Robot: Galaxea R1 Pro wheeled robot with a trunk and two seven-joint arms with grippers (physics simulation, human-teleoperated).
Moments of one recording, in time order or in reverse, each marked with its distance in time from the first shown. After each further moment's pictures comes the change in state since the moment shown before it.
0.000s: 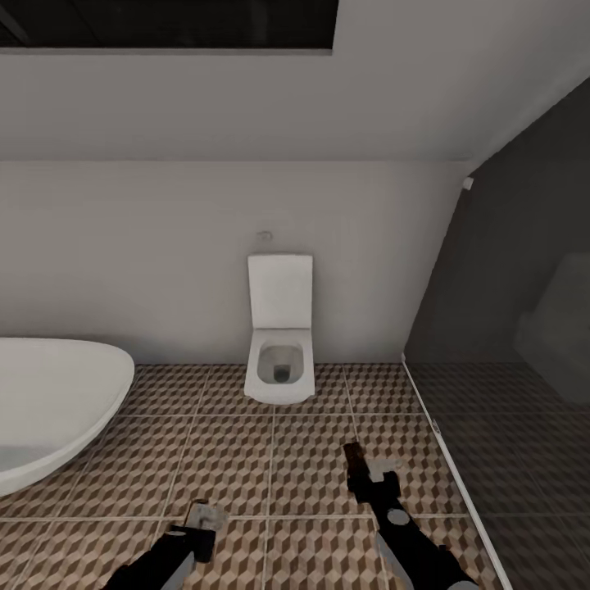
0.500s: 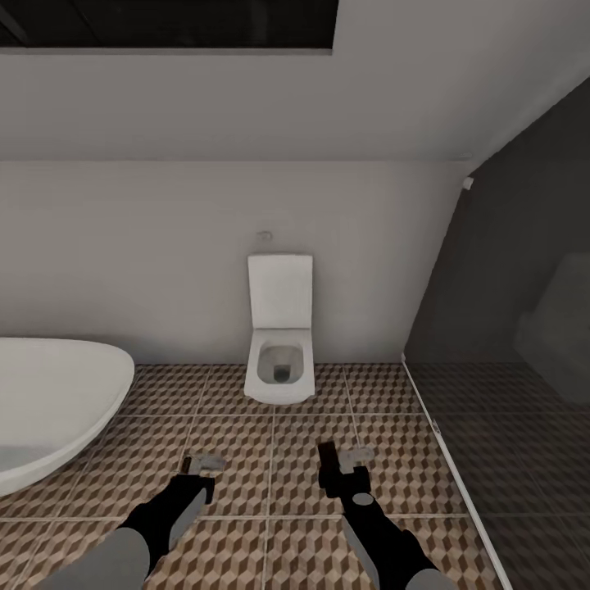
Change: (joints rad) left arm -0.164 -0.027 0.063 0.008 0.001 0.114 0.159; right arm -0.023 0.123 0.001 -0.052 0.004 0.189 -0.050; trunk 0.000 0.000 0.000
